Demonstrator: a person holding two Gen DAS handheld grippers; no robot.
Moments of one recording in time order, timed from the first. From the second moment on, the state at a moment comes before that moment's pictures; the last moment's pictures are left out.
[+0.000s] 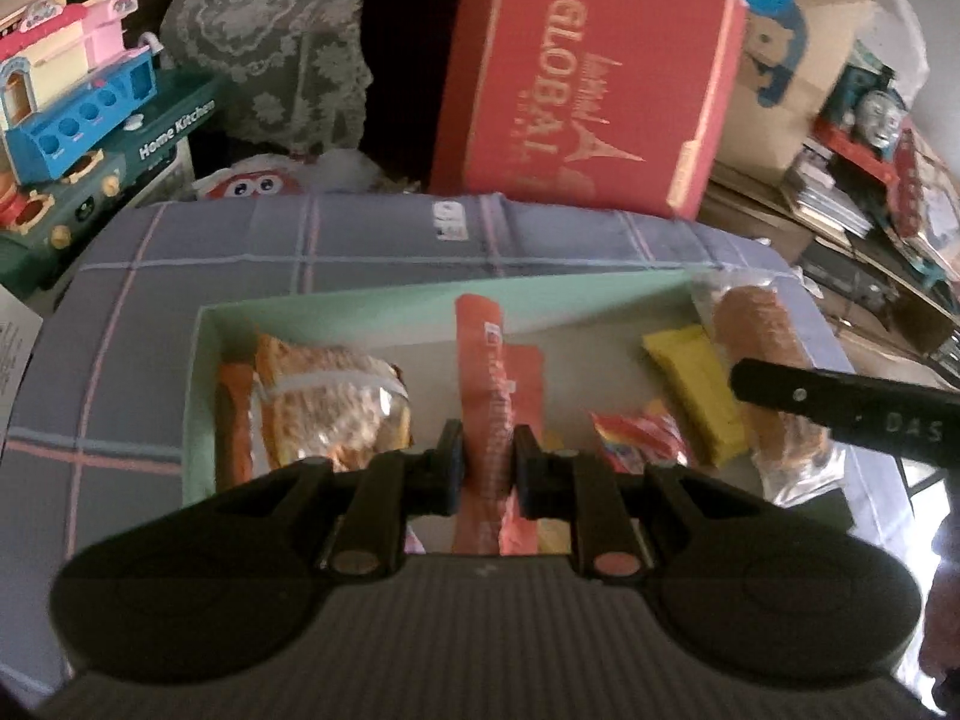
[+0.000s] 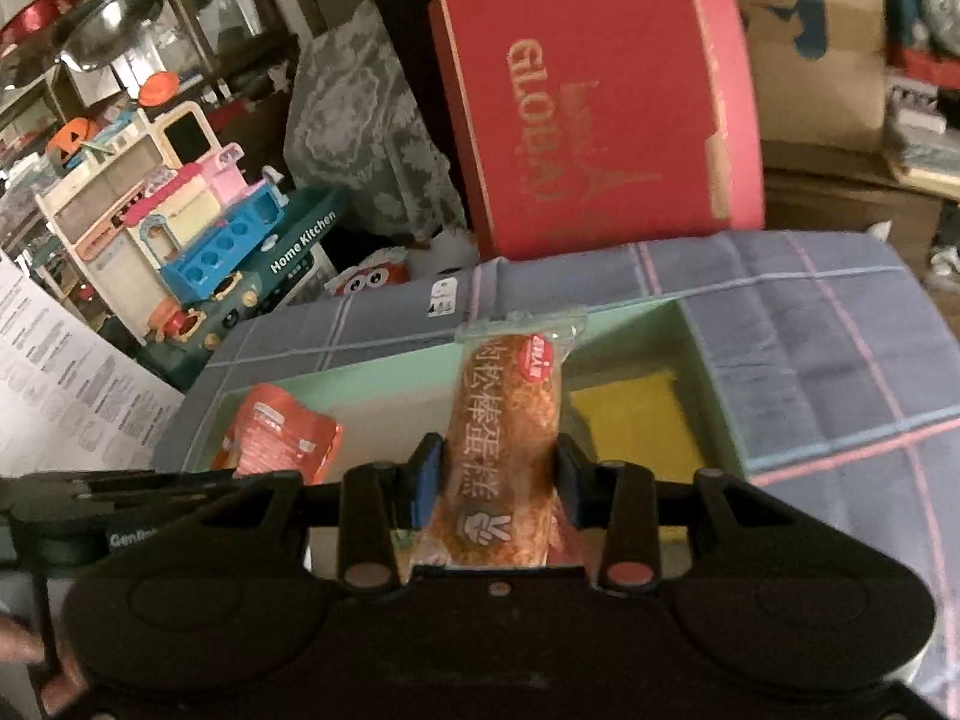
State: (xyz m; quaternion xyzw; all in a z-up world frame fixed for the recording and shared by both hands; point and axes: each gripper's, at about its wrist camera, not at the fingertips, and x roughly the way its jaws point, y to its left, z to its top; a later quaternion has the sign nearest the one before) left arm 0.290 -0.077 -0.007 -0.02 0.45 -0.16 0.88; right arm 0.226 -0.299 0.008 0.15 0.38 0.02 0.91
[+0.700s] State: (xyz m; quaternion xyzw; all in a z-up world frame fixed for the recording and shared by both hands) left arm 0.309 -0.080 -0.024 -0.01 0.43 -0.12 0.89; right arm 0.263 -0.295 -0.009 0.15 0.38 0.01 0.91
